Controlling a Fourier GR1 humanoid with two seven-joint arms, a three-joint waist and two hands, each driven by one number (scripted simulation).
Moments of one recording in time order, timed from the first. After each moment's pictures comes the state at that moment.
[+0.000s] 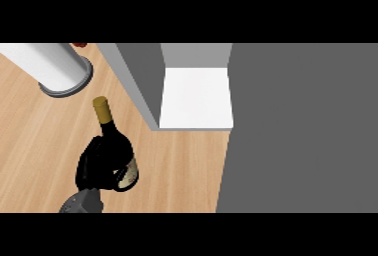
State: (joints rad) left arm -0.23 0.07 0.21 -0.71 0.40 -0.37 -0.65; right arm -0.10 -0.06 0.08 -2.46 -0.11 0.10 0.61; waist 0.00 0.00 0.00
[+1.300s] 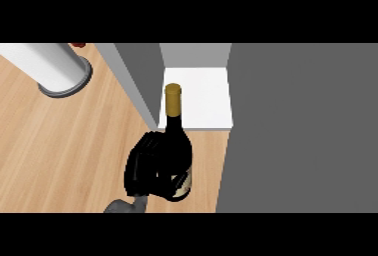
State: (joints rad) left arm -0.10 0.00 -0.41 -1.25 0.64 0.21 -0.48; right arm -0.08 -0.06 0.06 -2.44 -0.13 0.13 0.58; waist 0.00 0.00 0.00
